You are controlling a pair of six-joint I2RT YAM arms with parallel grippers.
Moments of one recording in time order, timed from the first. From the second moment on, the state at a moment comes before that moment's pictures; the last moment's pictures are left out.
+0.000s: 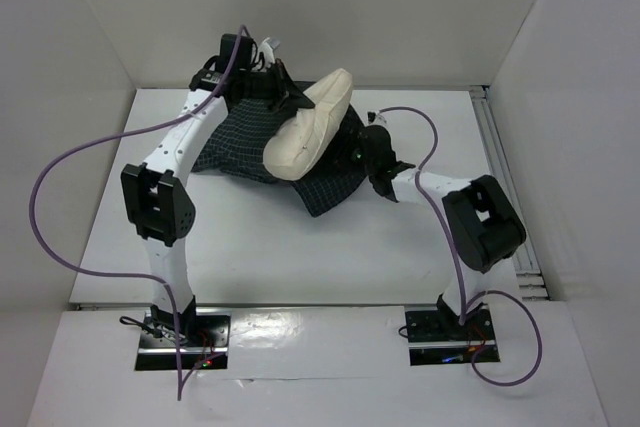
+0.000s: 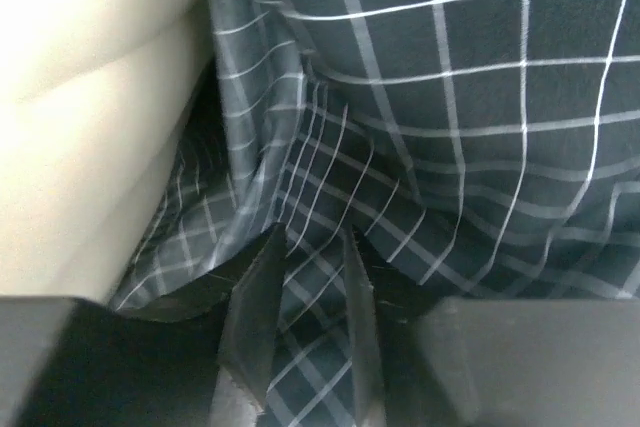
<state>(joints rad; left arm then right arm) -0.28 1.99 2.03 -0.65 0.74 -0.75 0.48 1.72 0.98 0.30 -0.03 0.84</state>
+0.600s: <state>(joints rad) -0.26 1.95 2.00 -0.60 0.81 -0.80 0.49 1.94 1.07 0.54 -0.01 0.91</state>
